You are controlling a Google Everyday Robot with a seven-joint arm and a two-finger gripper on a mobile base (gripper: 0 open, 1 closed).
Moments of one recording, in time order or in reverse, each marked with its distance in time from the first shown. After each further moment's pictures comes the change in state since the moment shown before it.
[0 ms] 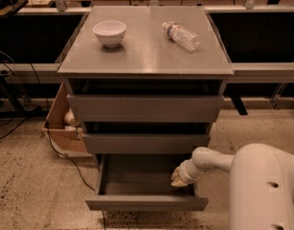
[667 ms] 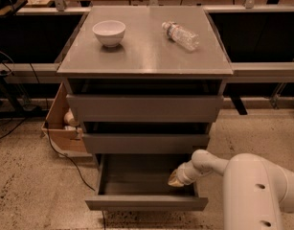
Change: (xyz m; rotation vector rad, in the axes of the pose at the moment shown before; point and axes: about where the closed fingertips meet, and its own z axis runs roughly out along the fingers) arm 0.012 -0.011 0.046 -0.014 -0.081 0.089
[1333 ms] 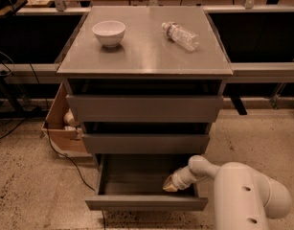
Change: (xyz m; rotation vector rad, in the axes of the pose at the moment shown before) arm 0.002 0.008 0.054 -0.054 -0.084 0.125
